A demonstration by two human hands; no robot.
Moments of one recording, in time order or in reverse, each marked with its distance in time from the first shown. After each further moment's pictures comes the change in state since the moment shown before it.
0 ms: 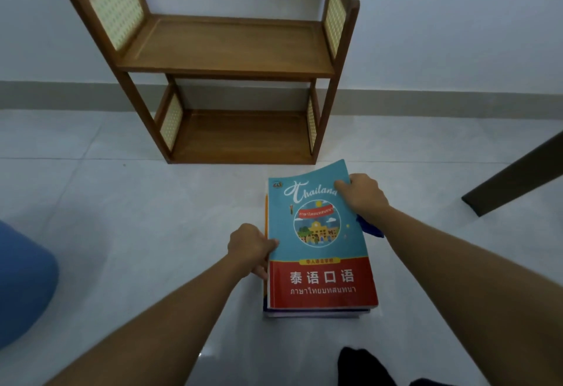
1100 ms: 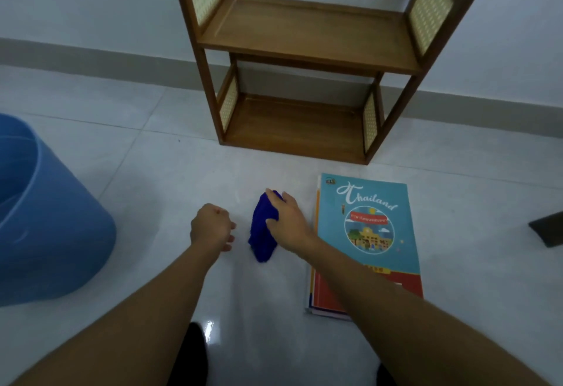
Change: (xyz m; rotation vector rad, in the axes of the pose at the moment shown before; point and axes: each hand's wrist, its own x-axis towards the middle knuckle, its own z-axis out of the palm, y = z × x) left_hand 0.007 -0.069 -0.112 -0.281 0.498 -0.152; right_hand -0.084 -0.118 0.163 0.072 -0.480 -0.356
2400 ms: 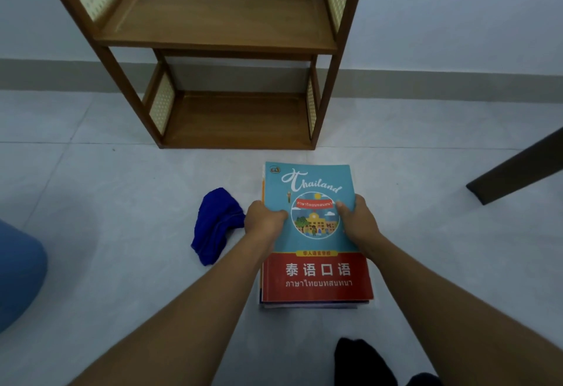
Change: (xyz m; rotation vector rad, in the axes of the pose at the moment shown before) left_hand -0.066 0.043 0.152 -0.064 -0.335 0.037; right_hand -0.060 0.166 -0.117 0.372 0.510 0.306
